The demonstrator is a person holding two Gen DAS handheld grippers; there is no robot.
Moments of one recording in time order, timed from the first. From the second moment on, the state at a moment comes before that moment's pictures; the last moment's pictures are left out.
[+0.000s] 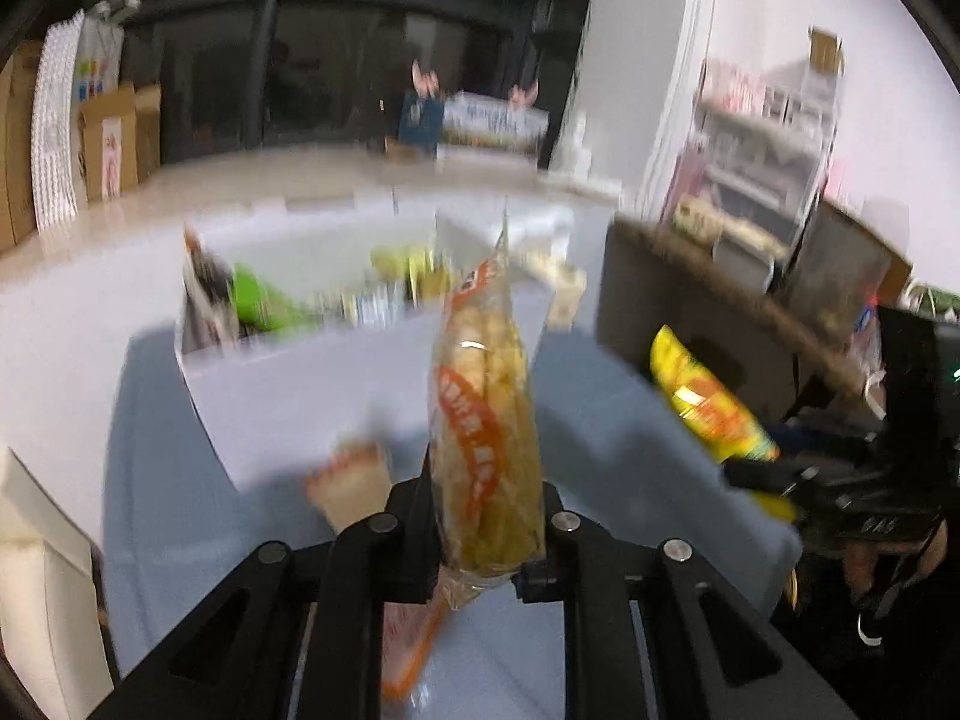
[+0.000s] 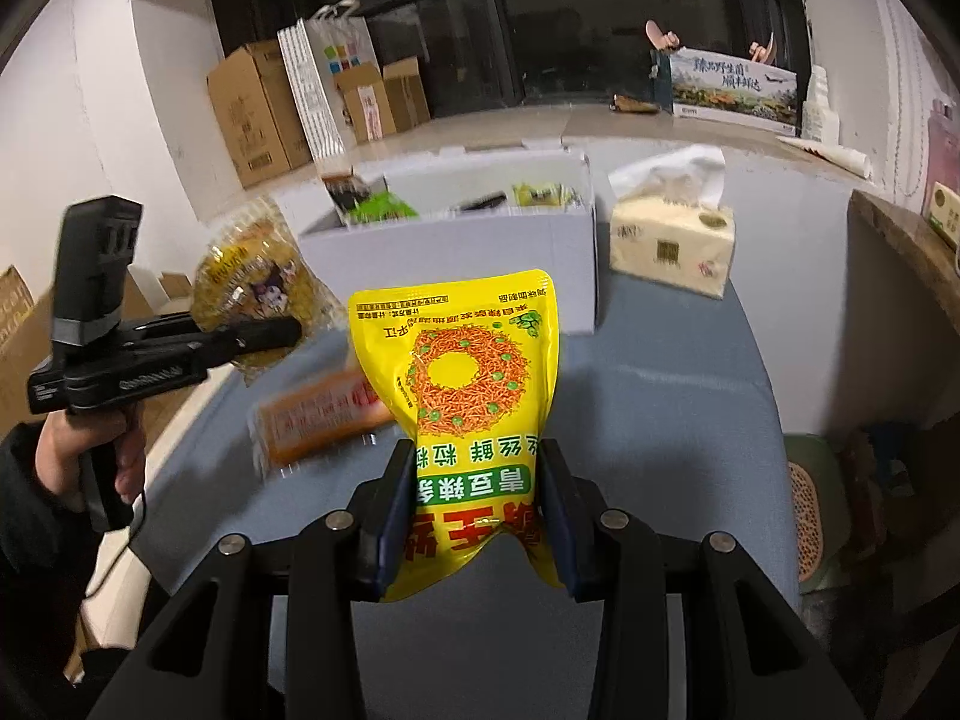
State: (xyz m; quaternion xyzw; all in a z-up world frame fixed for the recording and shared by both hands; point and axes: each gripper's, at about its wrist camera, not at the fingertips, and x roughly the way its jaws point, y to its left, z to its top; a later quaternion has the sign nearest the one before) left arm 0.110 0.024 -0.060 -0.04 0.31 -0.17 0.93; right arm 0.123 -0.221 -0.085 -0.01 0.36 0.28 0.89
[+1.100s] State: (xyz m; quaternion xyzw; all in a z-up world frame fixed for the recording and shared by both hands) left arm 0.189 0.073 0.005 -0.02 0.28 -0.06 0.96; right arm 0.245 -0.175 -0.002 0.03 0.28 0.32 0.91
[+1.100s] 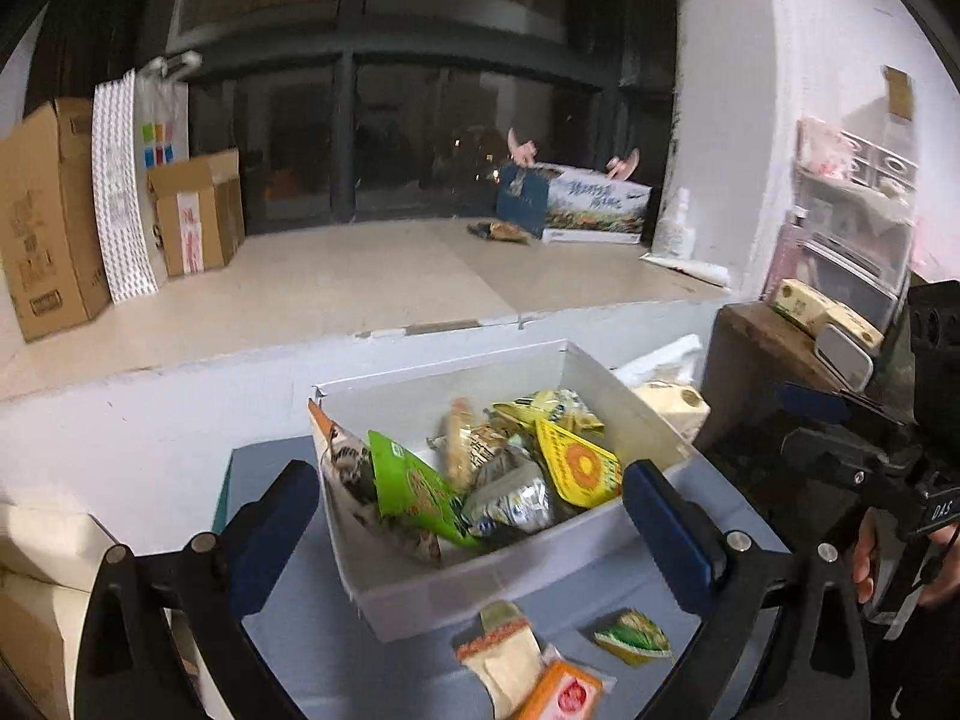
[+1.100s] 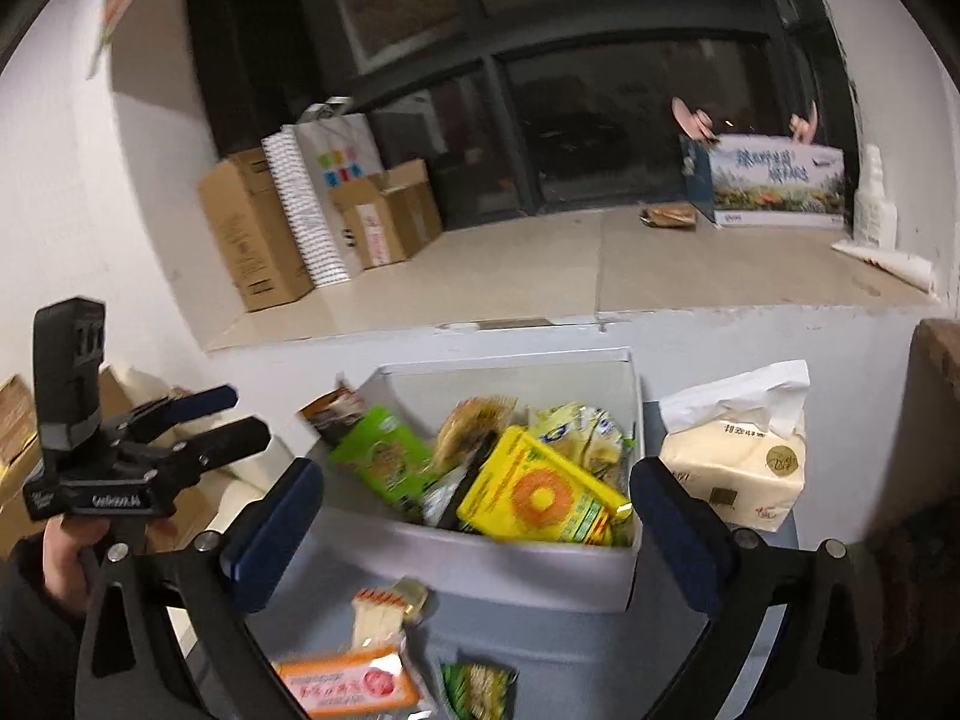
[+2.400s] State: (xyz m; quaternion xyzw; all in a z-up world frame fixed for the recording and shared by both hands) left arm 0.034 0.029 -0.119 -0.02 0.37 -0.12 0.92; right arm 0.222 -0.138 -0.183 -0.06 0.45 0.30 0.84
